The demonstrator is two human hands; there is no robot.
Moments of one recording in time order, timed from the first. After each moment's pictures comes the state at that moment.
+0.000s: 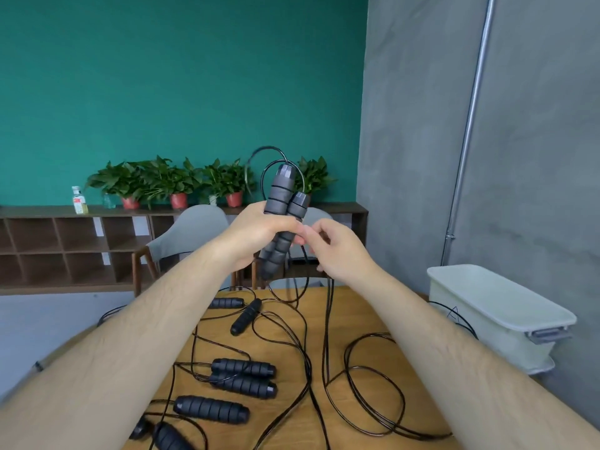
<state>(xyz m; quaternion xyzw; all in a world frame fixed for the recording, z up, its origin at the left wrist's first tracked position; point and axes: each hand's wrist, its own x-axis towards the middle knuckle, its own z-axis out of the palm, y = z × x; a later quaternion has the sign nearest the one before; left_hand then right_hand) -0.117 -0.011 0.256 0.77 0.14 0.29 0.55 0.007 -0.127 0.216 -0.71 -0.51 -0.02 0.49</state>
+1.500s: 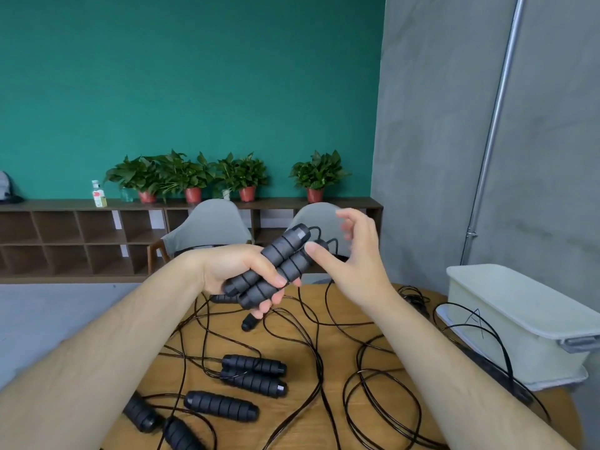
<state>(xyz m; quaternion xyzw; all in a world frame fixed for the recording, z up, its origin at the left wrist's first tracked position) -0.153 0.032 0.226 0.78 0.12 -0.09 0.61 0.011 -0.129 0.181 -0.63 -0.50 -0.08 0.59</state>
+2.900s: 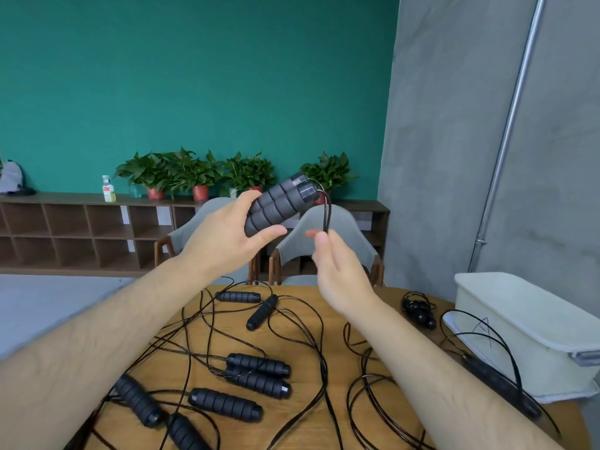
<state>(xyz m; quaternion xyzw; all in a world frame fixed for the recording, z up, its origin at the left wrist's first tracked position) -0.169 0.034 0.232 0.89 0.18 0.42 0.06 -0.023 -0.110 0.183 -0.67 -0.52 -0.02 0.52</state>
